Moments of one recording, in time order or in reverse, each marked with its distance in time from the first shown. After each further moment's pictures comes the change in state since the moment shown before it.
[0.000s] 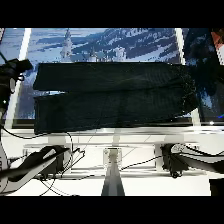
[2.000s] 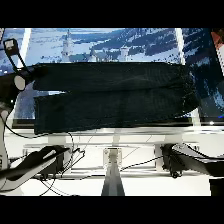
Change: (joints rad) left arm -0.050 -0.049 -0.015 -0.571 -0.086 0.305; right arm -0.293 0.076 -0.003 -0.004 0.222 0.115
